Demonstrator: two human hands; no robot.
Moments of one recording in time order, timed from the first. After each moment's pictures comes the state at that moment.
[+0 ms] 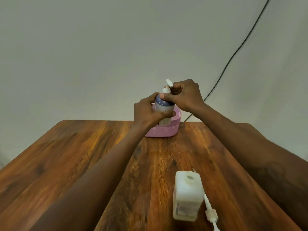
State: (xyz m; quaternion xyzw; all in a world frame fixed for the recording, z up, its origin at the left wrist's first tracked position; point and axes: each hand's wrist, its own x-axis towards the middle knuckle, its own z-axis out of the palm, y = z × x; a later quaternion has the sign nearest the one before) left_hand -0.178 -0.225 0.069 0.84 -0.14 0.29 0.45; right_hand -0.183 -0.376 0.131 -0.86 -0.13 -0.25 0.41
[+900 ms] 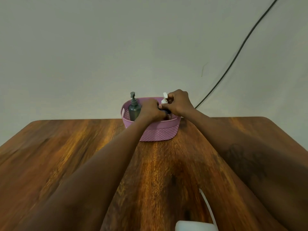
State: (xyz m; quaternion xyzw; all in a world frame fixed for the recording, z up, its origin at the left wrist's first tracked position) left_hand 0.003 -0.268 -0.006 0.94 -0.10 0.04 0.32; right_hand 0.007 -0.415 0.003 -0.92 -0.07 -0.16 0.35
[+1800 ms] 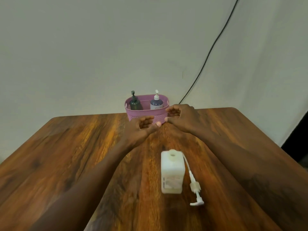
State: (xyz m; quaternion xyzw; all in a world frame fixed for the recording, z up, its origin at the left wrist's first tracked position) left_hand -0.245 -0.211 0.004 0.84 -0.17 0.06 0.51; right_hand -0.236 -0.433 0.033 -0.91 -0.07 -0.15 0.37
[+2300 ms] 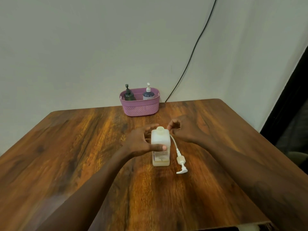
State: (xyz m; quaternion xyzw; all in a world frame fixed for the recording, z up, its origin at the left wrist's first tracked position) left_hand -0.344 -0.228 -0.022 0.86 -0.23 -0.06 0.44; right_hand -0.345 -0.459 -0.007 -0.93 -0.13 -0.09 0.34
